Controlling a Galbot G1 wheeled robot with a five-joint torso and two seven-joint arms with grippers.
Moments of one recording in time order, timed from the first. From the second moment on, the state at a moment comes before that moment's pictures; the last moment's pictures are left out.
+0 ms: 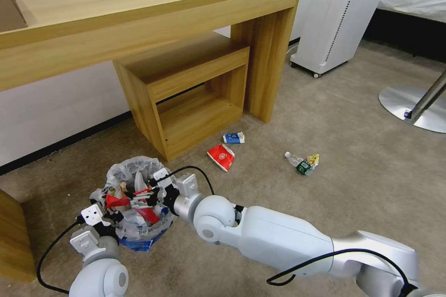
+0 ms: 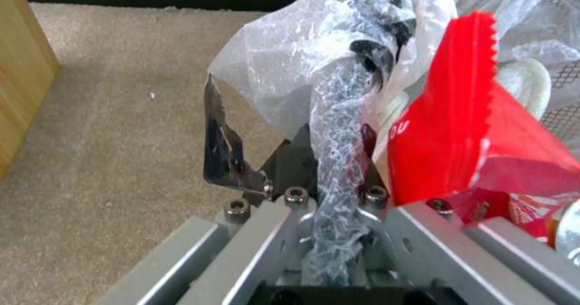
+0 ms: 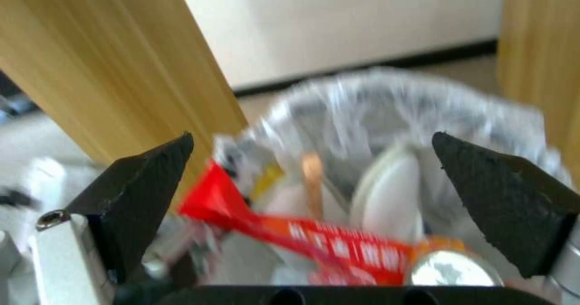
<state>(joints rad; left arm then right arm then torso) 1.54 -1.58 -0.72 -2.09 -0.34 0.33 -0.35 -0.43 1.27 -0.75 1.69 1.02 -0.14 0.22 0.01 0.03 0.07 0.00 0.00</state>
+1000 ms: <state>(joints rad) 1.58 -1.54 -0.75 -2.13 -0.32 0.30 -0.32 -1.02 0.95 0.35 1.95 0.77 0.06 0.11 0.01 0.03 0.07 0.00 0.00</state>
